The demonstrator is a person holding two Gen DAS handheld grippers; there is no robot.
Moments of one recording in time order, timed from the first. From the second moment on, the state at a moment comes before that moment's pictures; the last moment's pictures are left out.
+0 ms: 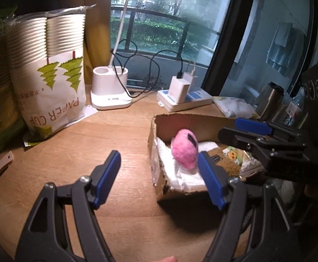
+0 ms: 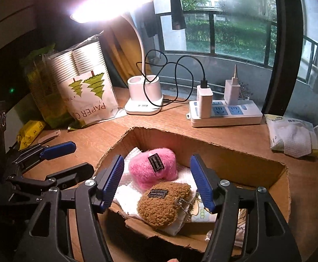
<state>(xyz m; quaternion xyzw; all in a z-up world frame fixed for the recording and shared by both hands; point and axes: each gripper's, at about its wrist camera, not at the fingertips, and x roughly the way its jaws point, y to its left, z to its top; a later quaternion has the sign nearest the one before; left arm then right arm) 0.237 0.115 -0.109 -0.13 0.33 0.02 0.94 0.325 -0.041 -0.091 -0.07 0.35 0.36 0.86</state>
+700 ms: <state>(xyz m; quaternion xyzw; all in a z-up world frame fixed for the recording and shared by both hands) 0.194 0.078 -0.081 -0.11 0.30 0.00 0.95 0.270 -0.091 -0.064 -0.07 0.32 0.34 0.88</state>
